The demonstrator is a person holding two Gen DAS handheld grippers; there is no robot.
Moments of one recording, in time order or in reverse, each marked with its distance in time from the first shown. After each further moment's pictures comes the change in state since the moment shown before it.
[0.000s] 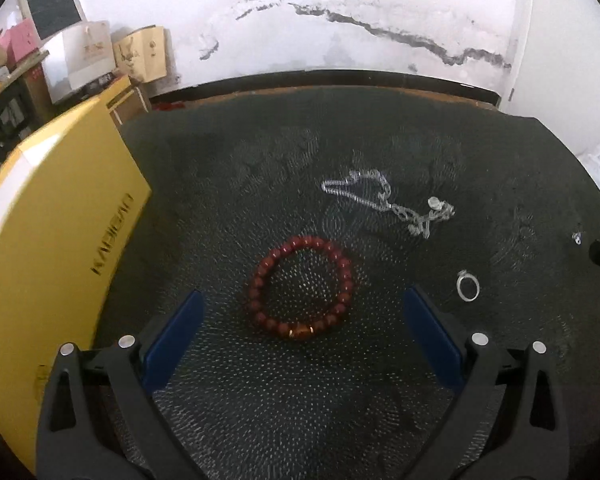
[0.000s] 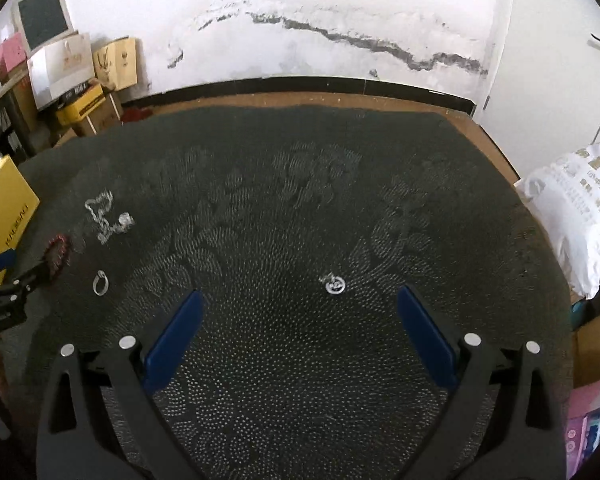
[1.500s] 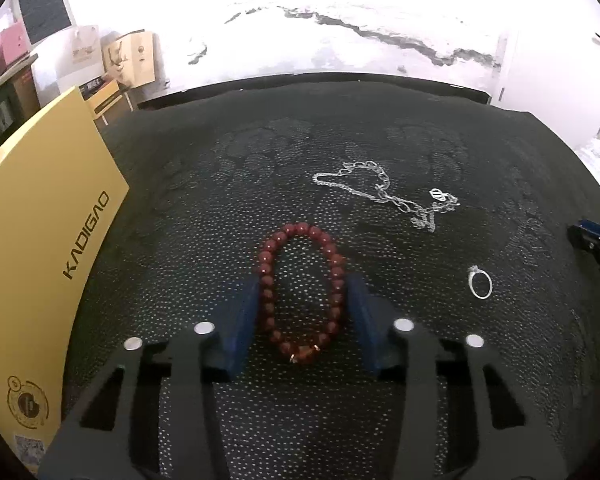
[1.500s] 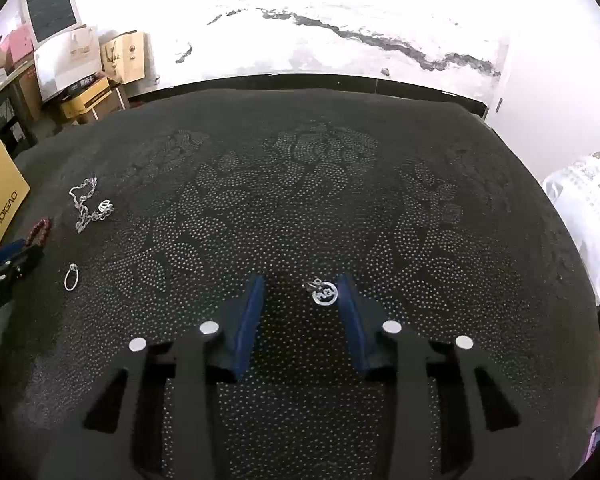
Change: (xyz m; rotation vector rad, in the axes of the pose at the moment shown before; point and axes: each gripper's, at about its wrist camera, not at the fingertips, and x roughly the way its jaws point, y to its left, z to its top) left arm 0.013 0.000 -0.003 0.026 -0.027 -0.040; right arm 0.043 -0.012 -0.002 -0.004 -0.029 0.042
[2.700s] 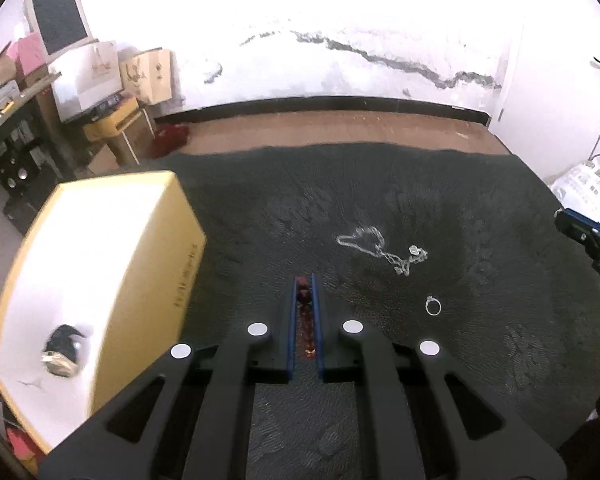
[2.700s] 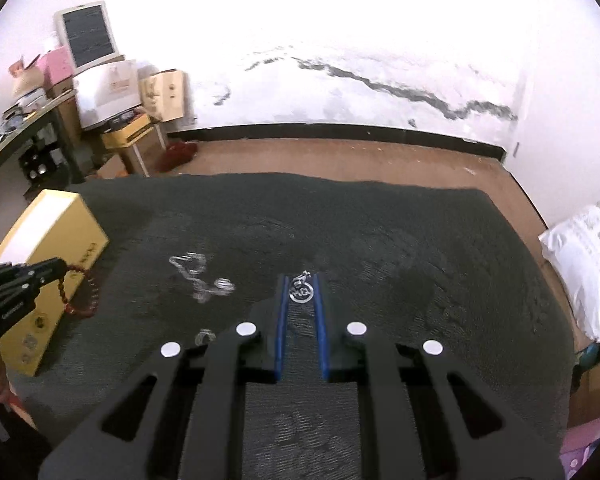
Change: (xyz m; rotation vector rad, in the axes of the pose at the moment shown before) left arm -0.115 0.031 0.042 -0.030 -0.035 0.019; right arm -0.125 0.079 0.053 -0.057 -0.145 0.114
